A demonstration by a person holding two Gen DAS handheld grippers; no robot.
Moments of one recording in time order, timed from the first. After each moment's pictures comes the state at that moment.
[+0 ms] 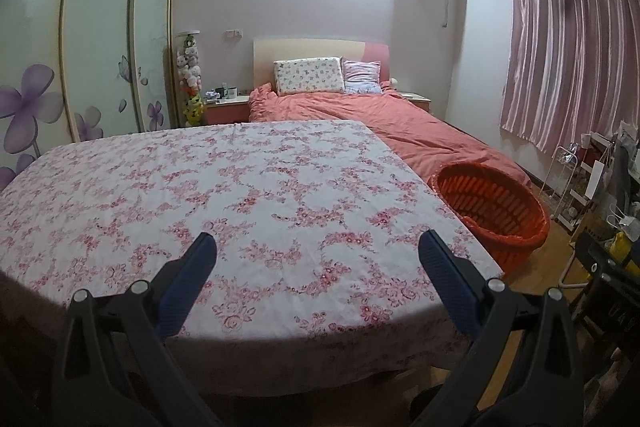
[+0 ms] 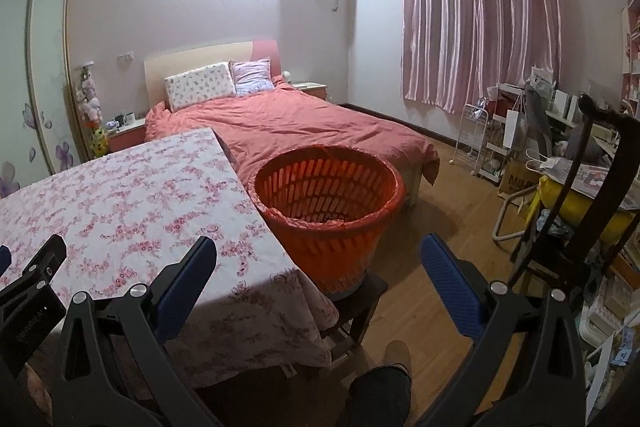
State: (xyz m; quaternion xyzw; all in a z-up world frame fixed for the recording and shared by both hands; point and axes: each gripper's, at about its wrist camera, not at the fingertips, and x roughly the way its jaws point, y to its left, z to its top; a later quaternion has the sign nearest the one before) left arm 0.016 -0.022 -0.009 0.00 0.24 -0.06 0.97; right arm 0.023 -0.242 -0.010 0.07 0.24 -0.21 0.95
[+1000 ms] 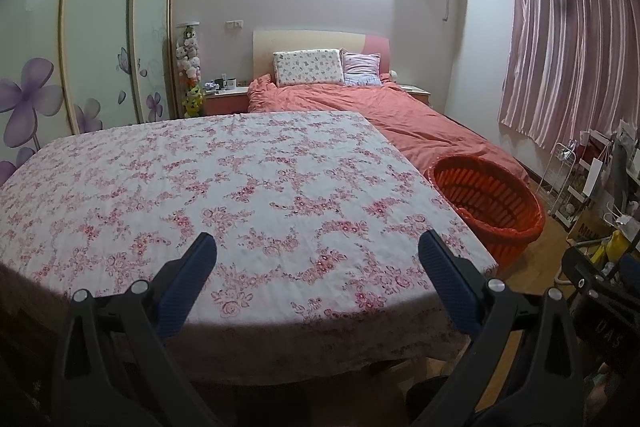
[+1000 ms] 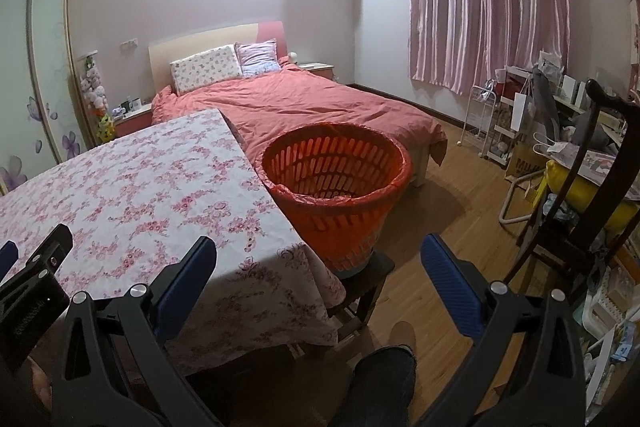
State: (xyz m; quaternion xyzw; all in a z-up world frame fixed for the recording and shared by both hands) left arm 0.008 -0.026 -0.008 0.00 0.26 -0.06 0.96; right arm 0.022 -0.242 -0.014 0.08 0.27 -0.19 0.94
